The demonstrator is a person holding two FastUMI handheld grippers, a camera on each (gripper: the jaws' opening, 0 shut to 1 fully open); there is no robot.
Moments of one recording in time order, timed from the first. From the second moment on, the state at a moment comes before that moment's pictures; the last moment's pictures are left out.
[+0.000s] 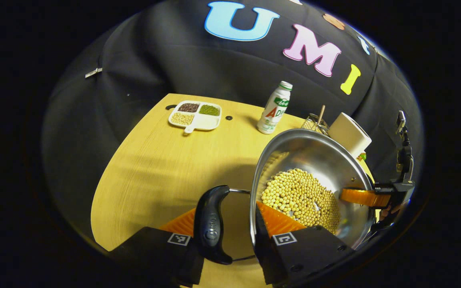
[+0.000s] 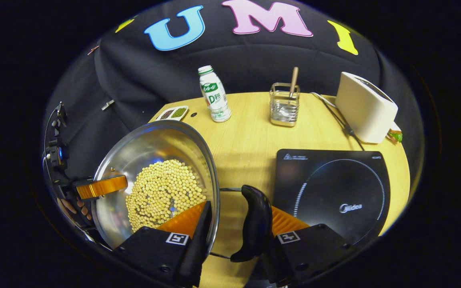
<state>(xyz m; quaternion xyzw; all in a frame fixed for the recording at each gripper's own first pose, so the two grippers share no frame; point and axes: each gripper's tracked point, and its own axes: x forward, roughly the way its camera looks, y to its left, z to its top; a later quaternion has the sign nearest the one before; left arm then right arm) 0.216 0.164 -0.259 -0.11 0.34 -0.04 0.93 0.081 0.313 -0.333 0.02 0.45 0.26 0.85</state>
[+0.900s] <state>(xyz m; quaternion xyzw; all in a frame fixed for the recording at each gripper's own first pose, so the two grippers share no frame) 0.256 -0.045 -0.221 -0.10 0.34 -0.08 0.93 0.160 0.110 -0.309 0.04 0.45 0.21 0.87</state>
